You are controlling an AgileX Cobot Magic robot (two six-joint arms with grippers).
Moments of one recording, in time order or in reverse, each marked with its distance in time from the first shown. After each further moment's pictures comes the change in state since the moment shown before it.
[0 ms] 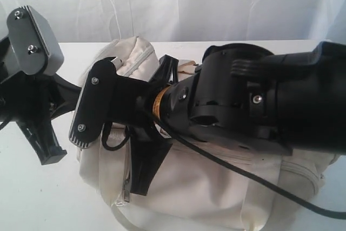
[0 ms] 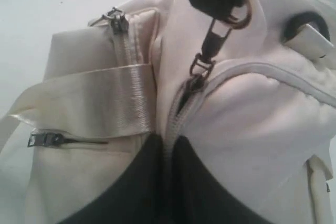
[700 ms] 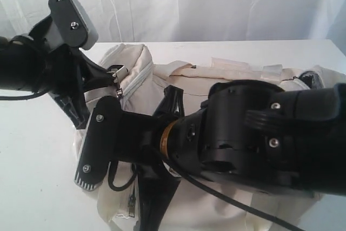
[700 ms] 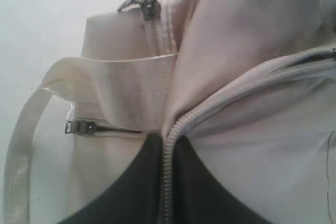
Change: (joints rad) left arm 0.000 0.214 -0.172 0.000 -0.033 0.004; right arm 0.069 -0.036 0.106 0.046 0.028 0.029
